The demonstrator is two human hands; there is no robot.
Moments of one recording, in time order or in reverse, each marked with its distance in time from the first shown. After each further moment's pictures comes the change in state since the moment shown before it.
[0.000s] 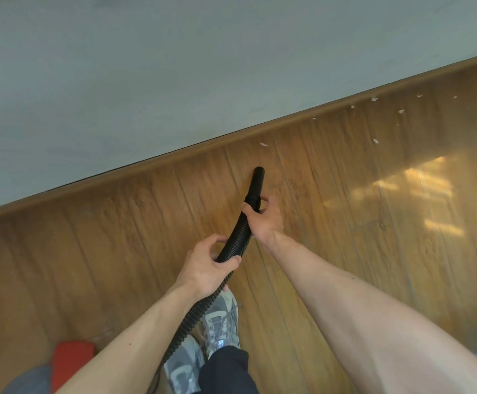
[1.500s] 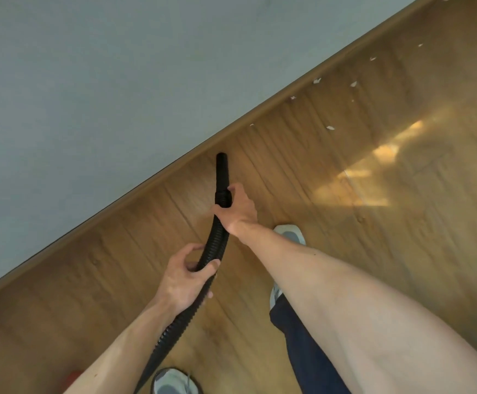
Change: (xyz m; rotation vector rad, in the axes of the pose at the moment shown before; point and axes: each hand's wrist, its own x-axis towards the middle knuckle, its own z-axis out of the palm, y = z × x) left_hand 0.063 0.107 0.091 0.031 0.064 -0.097; right_hand 0.101 -0.041 -0.103 -0.058 -0.139 -0.065
